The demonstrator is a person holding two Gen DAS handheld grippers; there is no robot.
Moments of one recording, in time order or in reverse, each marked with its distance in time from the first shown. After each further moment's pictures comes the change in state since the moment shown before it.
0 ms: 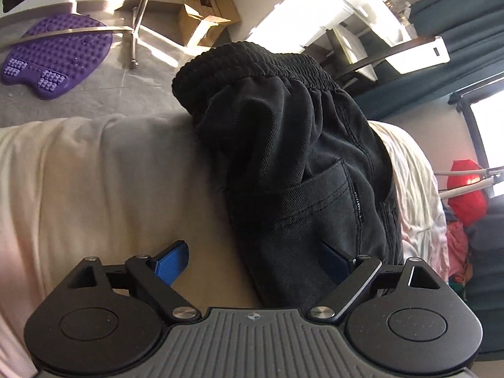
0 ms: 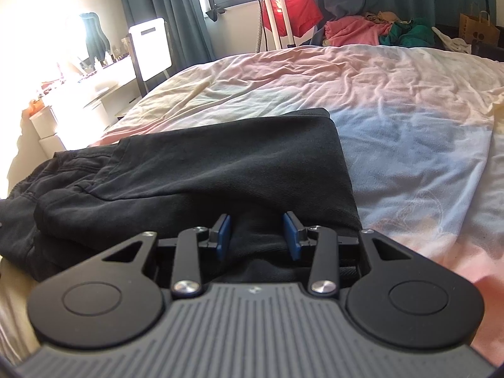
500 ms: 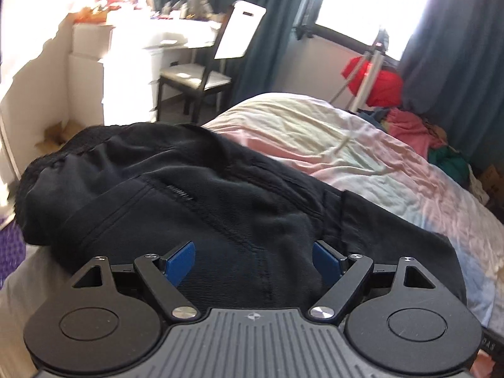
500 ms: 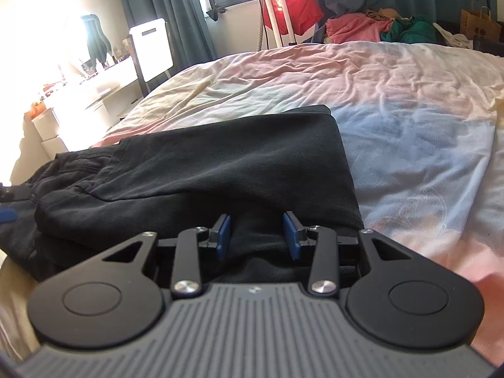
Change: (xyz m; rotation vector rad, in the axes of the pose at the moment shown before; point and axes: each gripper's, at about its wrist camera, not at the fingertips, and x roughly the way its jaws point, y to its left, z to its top) left arm 0.015 -0.116 -0.085 0.709 -0.152 -0.031; right arm 0.003 -0.004 -0.001 0.021 0.004 0.014
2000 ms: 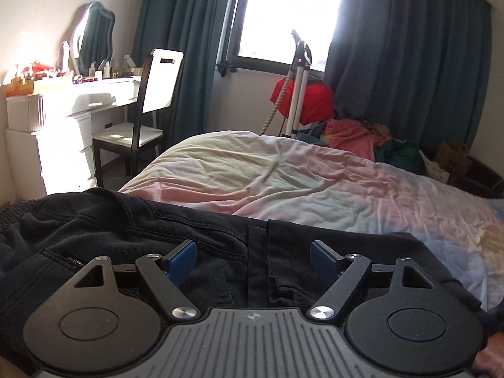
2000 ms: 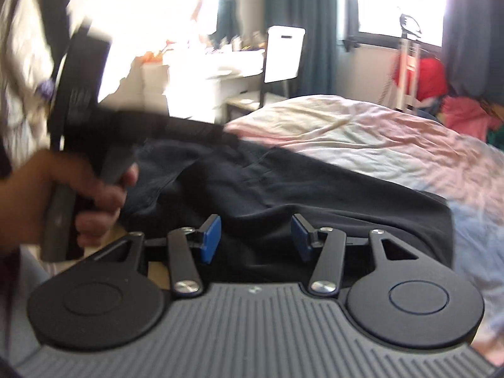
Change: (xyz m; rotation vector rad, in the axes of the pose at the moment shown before) left arm 0.021 -0.094 -0.028 0.387 -0.228 -0.191; right arm -0.048 0.083 0.014 -0.365 -0.083 0.273
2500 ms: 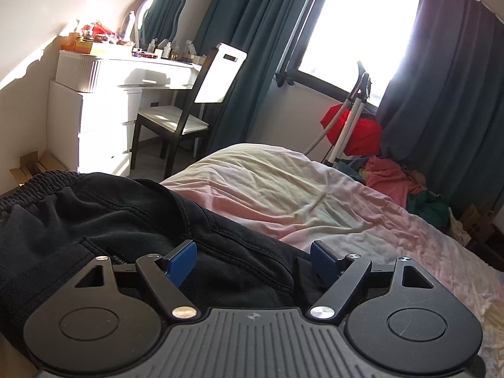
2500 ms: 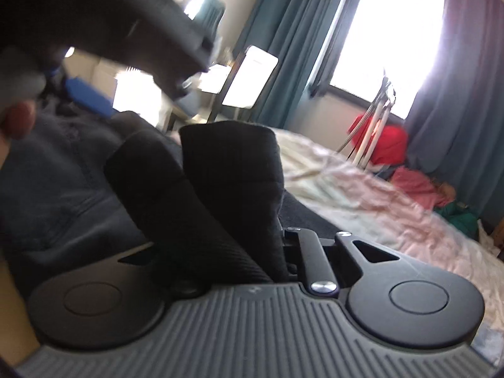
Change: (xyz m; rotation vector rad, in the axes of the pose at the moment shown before) left arm 0.001 0.061 0.019 -0.300 -0.019 0.077; right arm 0.132 0.077 -0.007 -0.333 -0.039 -0.281
